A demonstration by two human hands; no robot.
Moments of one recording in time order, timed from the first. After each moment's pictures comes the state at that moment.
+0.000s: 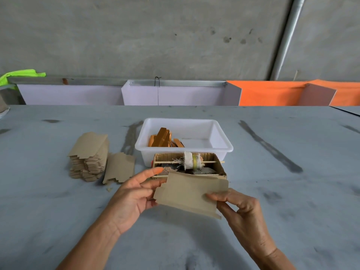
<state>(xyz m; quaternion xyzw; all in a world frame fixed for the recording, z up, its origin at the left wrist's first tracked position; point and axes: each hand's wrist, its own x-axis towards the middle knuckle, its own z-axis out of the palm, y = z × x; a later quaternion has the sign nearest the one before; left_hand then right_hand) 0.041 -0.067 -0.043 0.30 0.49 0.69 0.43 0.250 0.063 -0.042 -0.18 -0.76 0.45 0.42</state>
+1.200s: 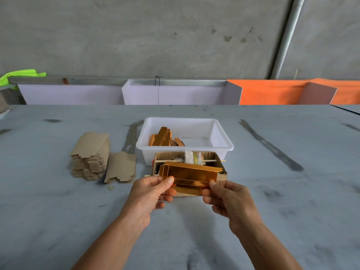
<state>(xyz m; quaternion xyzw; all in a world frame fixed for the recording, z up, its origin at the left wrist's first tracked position) 0.078 -0.049 -0.022 0.17 0.68 0.64 0.32 0.223 0.063 -0.015 -0.41 -0.54 0.69 0.26</state>
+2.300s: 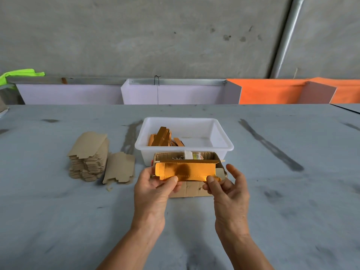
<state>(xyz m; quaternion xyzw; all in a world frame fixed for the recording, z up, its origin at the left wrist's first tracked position) 0.104 -0.035 -0.021 0.15 0.53 0.80 0.22 0.202 0.047 -0.030 -0.27 -0.47 0.66 0.52</state>
